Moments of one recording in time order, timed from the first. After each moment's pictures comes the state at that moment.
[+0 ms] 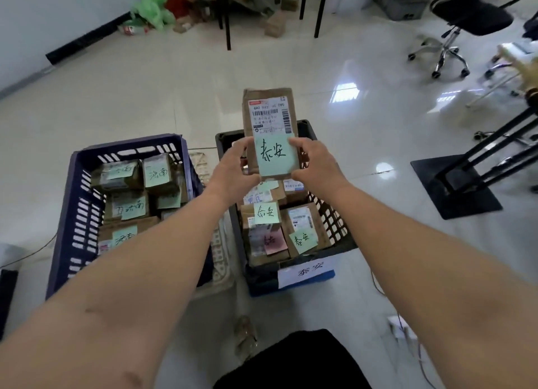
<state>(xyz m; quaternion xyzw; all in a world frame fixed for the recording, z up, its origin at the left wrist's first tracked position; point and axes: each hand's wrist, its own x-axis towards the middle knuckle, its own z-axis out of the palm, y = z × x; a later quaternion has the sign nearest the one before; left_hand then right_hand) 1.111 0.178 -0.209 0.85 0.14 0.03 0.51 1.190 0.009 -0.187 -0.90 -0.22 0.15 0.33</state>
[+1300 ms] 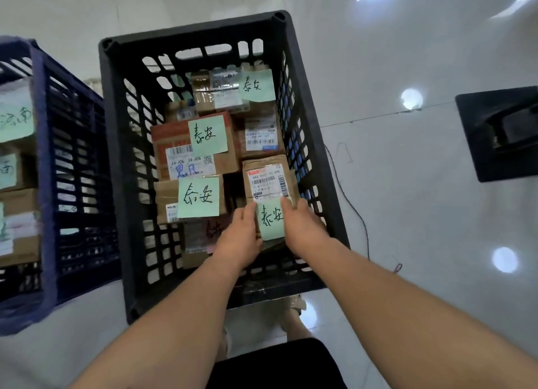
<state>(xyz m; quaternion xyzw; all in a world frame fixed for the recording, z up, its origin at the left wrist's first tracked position) 1.193 0.033 -0.498 0.86 0.25 -0.29 0.33 1.274 -0.076 -0.475 -0.88 -0.21 0.43 0.02</state>
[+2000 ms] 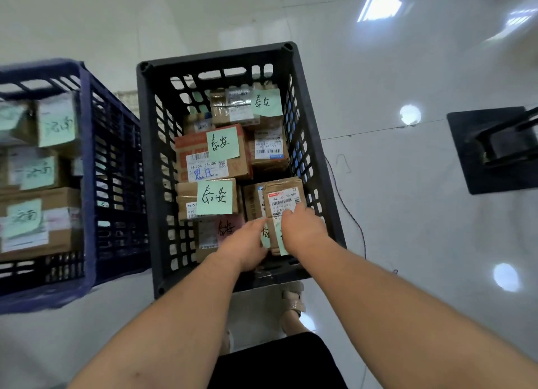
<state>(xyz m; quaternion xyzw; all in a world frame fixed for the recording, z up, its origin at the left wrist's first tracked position) 1.178 0.039 -0.452 0.85 0.20 -0.36 0.33 1.259 -0.063 -0.424 -0.87 -0.26 0.41 -0.09</state>
